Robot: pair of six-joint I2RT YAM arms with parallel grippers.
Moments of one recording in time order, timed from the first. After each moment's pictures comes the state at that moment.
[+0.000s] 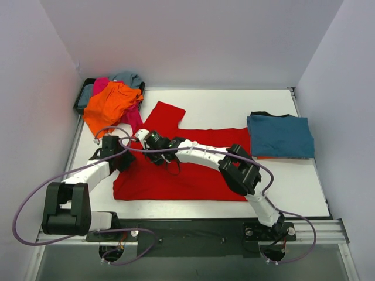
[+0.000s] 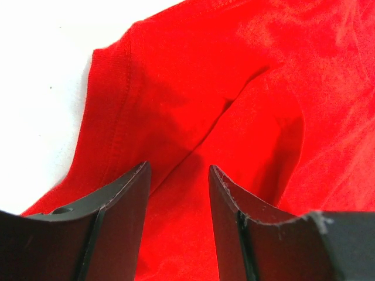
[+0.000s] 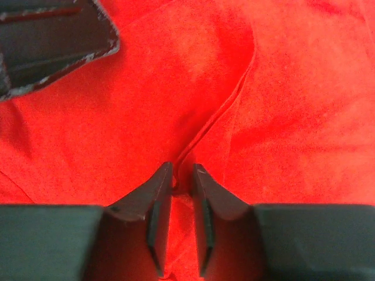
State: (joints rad) left arm -0.06 1.33 0.59 -0.19 -0.02 -0.83; right arm 1.01 2.19 1.67 -0.36 0.06 -0.02
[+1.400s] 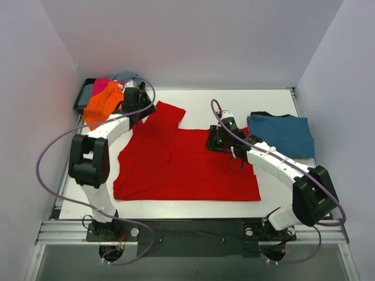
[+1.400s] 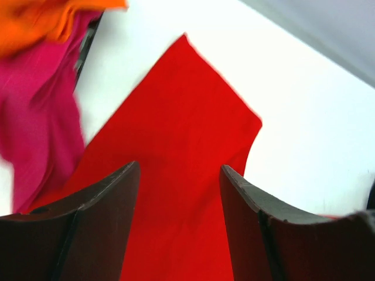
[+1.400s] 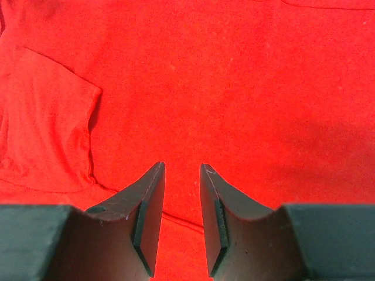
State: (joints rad) left arm -0.21 1.81 1.29 -0.07 -0.07 -0.66; right arm 0.57 1.47 0.96 -0.23 0.03 0.49
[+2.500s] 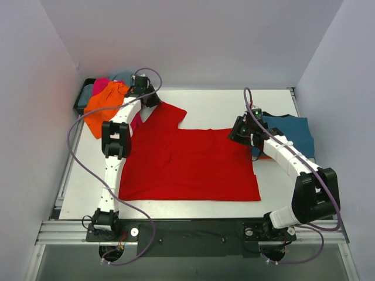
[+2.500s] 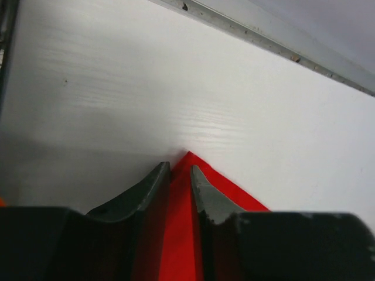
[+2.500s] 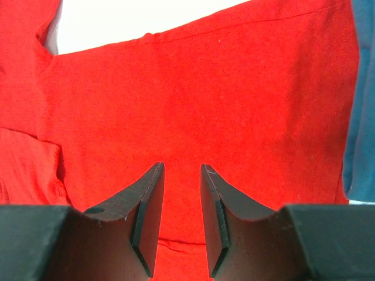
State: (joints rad) left arm -0.16 2.70 2.42 -0.43 0.13 -0.62; right arm 0.27 1.43 0.95 -0.32 -0.05 0.54
